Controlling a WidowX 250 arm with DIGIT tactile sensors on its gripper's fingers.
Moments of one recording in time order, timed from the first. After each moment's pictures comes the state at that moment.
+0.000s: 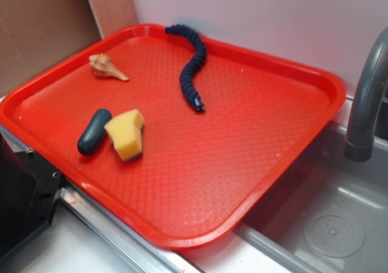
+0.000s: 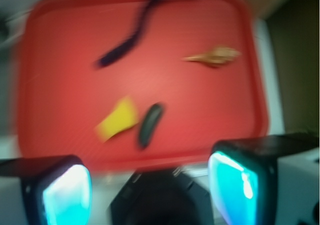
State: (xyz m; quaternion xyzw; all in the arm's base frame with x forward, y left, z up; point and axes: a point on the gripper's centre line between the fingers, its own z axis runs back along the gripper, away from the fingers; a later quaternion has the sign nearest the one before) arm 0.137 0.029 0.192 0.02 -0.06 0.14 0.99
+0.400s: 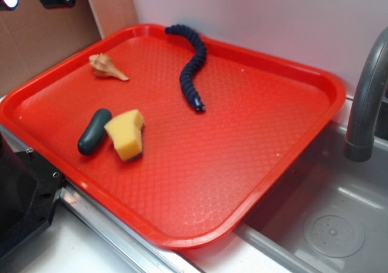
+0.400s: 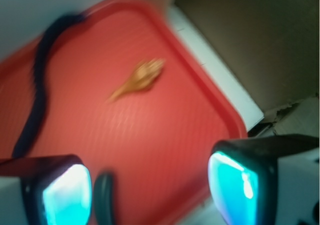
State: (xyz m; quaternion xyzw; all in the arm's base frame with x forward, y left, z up) arm 0.162 0.105 0.155 0.04 -0.12 0.37 0.92
